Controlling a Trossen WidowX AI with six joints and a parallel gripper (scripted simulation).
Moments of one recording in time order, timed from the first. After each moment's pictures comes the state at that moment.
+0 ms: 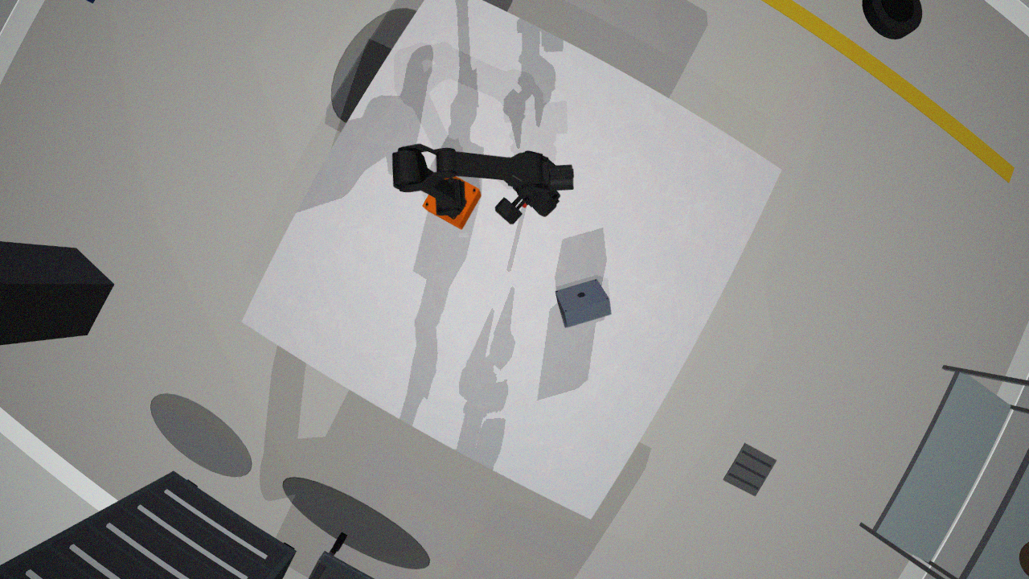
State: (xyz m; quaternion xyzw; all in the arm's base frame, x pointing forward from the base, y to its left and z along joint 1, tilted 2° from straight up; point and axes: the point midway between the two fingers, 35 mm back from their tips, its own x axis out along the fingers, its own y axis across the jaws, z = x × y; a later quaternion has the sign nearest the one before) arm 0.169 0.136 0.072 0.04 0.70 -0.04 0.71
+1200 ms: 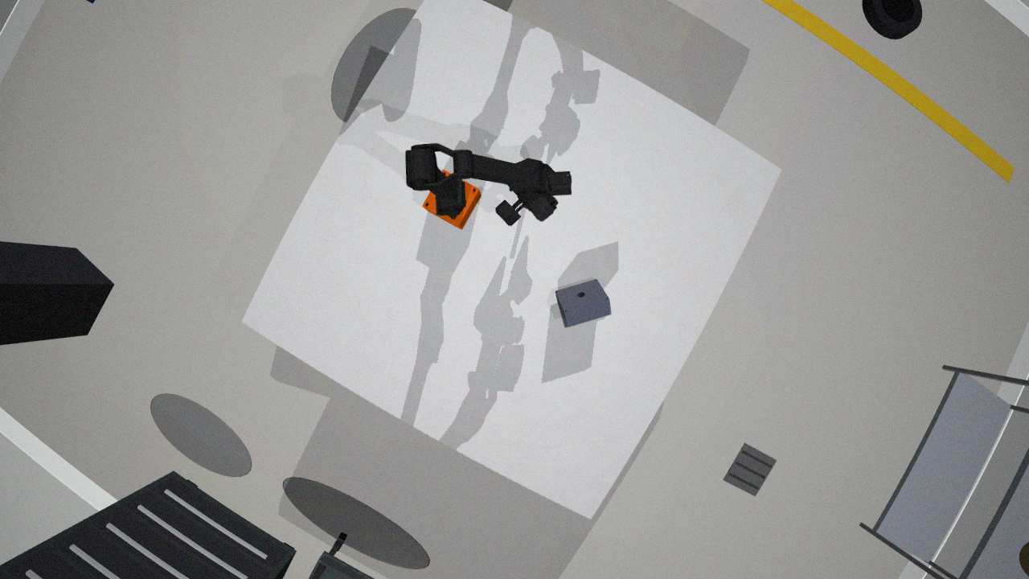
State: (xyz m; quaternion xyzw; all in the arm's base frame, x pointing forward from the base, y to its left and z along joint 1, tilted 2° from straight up) arm 0.171 0.138 0.020 0.07 0.70 -0.07 0.71
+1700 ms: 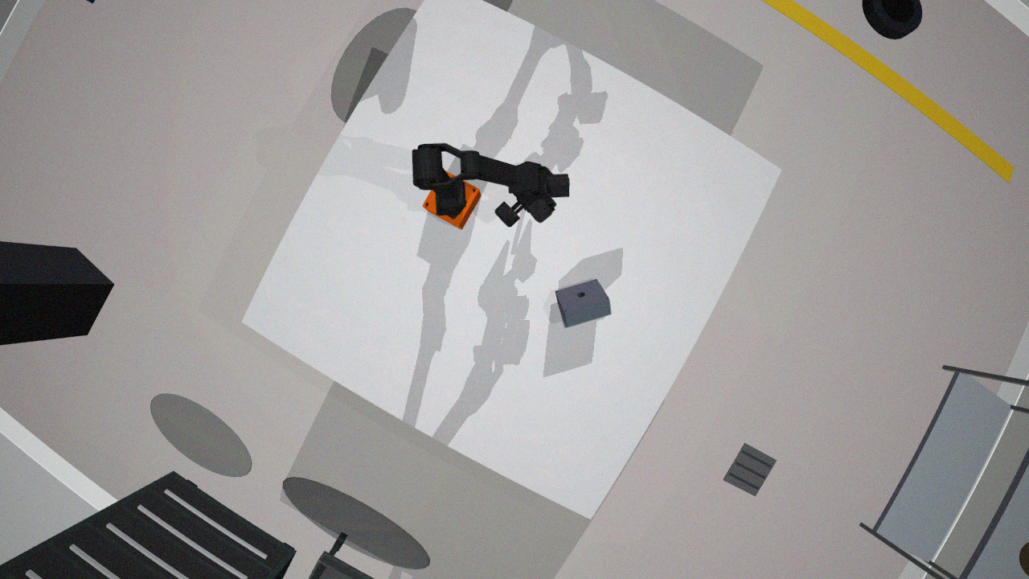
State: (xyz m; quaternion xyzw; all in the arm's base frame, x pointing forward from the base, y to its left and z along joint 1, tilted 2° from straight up) arm 0.169 0.136 -0.002 0.07 0.70 -0.07 0.71
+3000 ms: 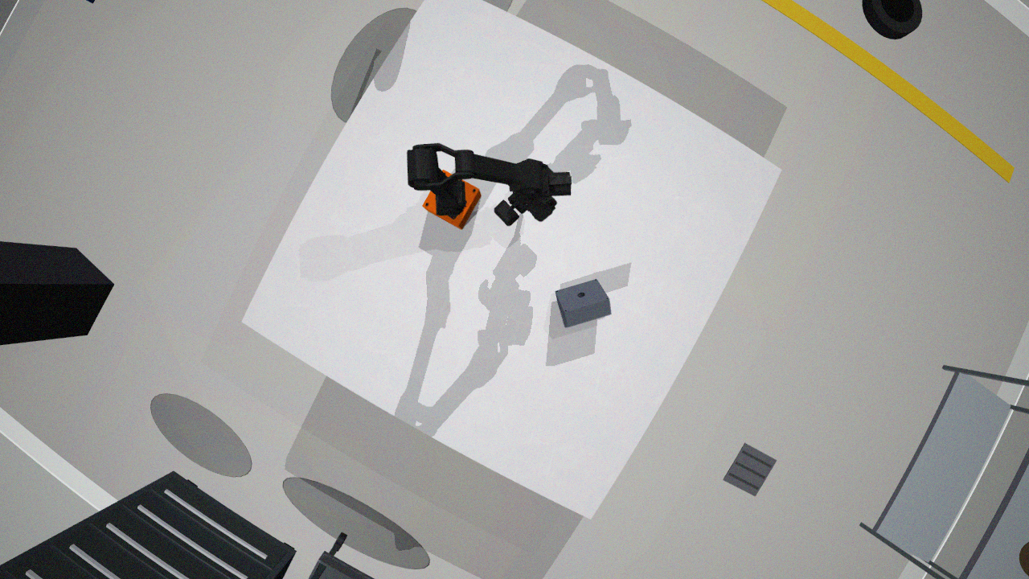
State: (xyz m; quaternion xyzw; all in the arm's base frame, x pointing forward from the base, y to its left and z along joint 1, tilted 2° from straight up) arm 0.167 0.134 0.017 0.06 0.71 -0.07 0.70
